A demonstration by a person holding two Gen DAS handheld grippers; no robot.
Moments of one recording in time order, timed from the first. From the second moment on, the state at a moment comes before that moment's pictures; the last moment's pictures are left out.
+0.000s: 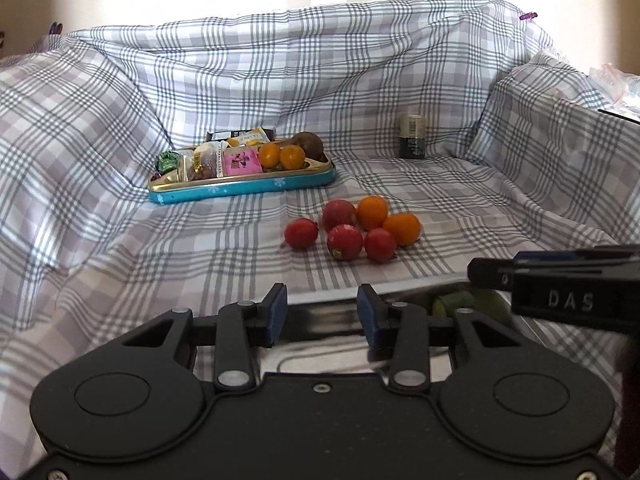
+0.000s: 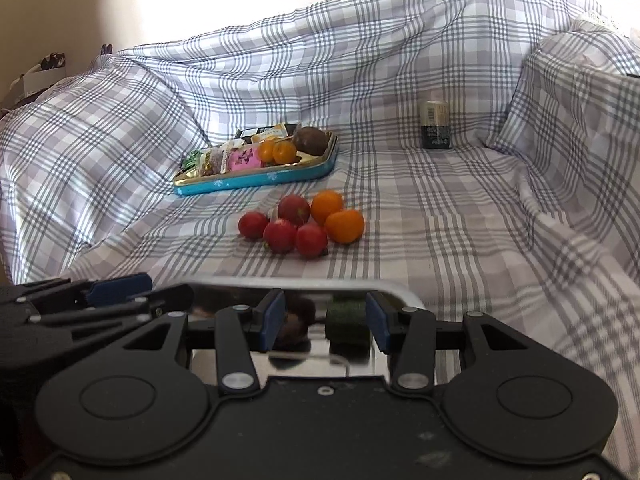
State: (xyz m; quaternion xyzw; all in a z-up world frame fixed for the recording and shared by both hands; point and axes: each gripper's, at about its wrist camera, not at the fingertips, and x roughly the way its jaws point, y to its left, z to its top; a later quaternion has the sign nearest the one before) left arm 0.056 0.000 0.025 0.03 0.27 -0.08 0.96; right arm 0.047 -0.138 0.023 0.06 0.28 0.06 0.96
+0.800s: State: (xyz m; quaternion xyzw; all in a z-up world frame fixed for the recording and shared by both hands) left arm 0.128 0.025 0.042 0.02 0.28 -0.06 0.96; right arm 0.124 -0.127 0.040 -0.02 0.27 0.07 0.96
